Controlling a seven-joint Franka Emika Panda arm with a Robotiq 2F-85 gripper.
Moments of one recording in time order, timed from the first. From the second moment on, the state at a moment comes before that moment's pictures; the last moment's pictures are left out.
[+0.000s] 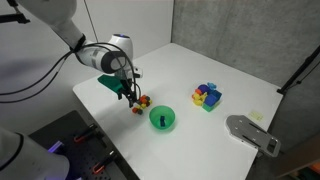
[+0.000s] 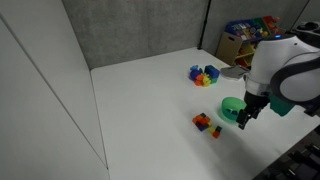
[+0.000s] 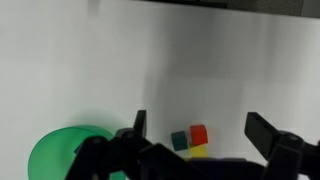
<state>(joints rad) 0.10 0.17 0.05 -2.55 -0.08 2.52 0.16</state>
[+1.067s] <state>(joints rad) 0.16 0.36 0.03 -2.48 -0.09 2.67 0.30</state>
